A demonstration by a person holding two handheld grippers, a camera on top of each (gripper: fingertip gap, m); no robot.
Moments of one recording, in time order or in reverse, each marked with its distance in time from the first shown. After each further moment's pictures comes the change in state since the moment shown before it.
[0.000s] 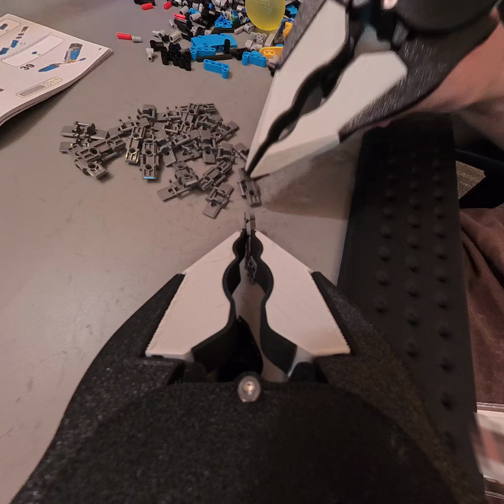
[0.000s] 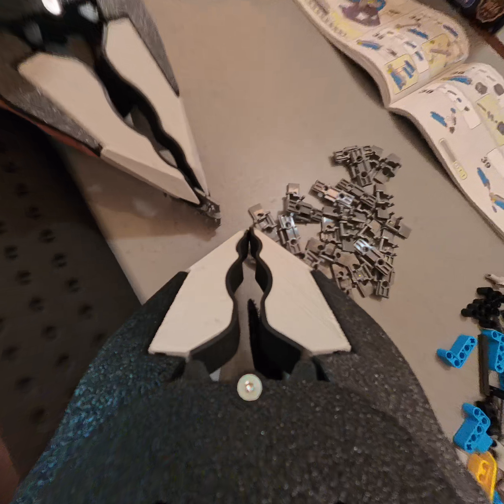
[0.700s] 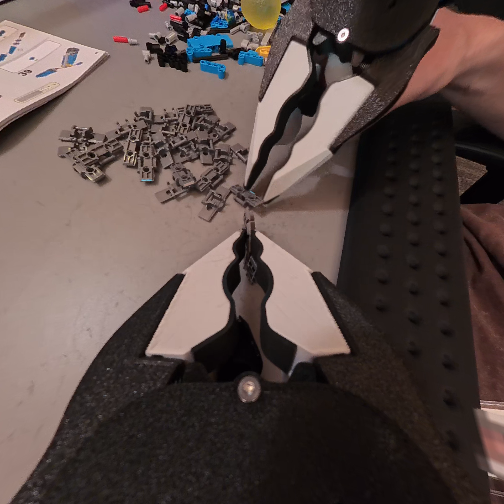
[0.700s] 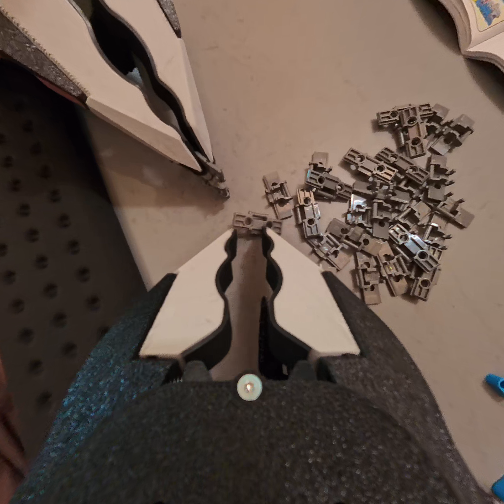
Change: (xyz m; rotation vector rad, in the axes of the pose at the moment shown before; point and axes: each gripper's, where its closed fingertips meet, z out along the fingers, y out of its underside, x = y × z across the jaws) left arm 0.002 0.000 0.001 -0.002 0.001 0.021; right arm -0.007 0.026 0.009 -0.071 -0.179 0.013
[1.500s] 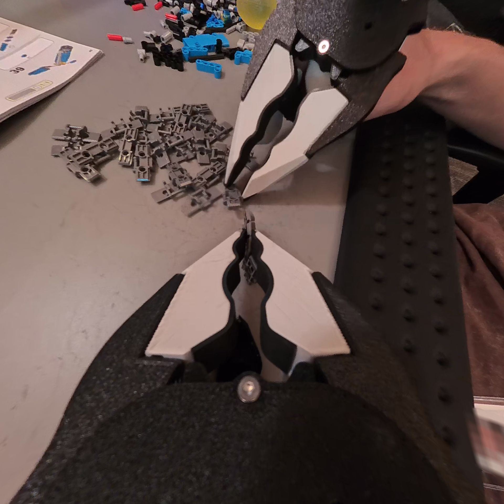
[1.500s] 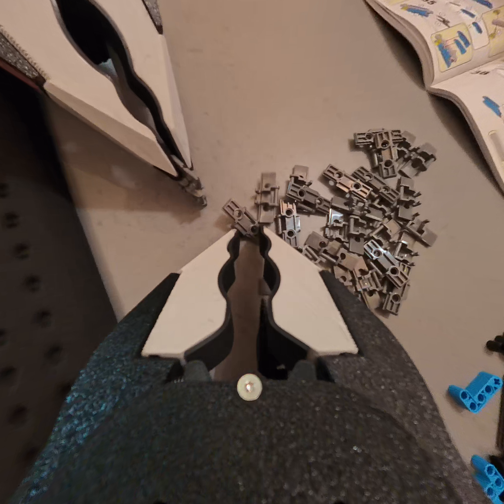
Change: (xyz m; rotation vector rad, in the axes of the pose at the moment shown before) left arm 0.002 0.000 0.000 0.000 0.018 -0.006; right arm 0.015 -0.005 0.008 0.033 0.075 -0.091
